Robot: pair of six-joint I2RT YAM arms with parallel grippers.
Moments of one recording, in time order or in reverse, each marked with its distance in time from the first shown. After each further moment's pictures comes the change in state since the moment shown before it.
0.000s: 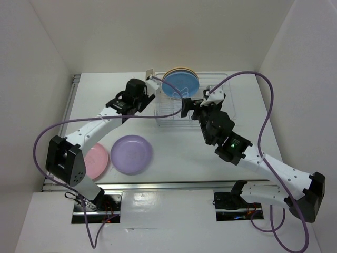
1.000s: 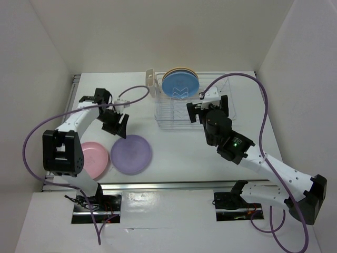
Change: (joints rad) left arm 0.470 0.109 -0.026 -0.758 0.828 -0.156; right arm -0.033 -0.002 0.002 -0.210 0.089 -0.156
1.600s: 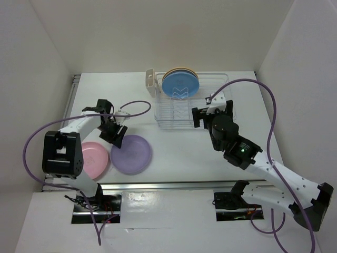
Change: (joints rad) left arm 0.000 -0.099 -0.274 0.144 -0.144 0.100; right arm -0.005 -0.084 -0.046 -0.063 -0.058 0.055
